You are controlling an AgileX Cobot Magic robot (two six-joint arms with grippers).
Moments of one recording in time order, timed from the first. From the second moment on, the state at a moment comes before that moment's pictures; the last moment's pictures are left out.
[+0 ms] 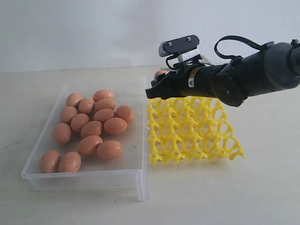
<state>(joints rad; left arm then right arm) -0.01 0.00 0.00 0.02 0.37 0.00 0.45 1.98 -1.12 -0.35 -0.24 0.32</state>
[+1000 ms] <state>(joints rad) -0.01 0.00 0.00 0.02 0.37 0.00 0.45 2.10 -1.15 -0.37 -0.31 0.33</state>
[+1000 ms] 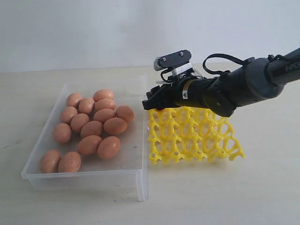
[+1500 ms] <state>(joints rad) -0.01 0.00 0.00 0.02 0.37 0.00 0.58 1.82 -1.36 -0.29 0.41 0.20</state>
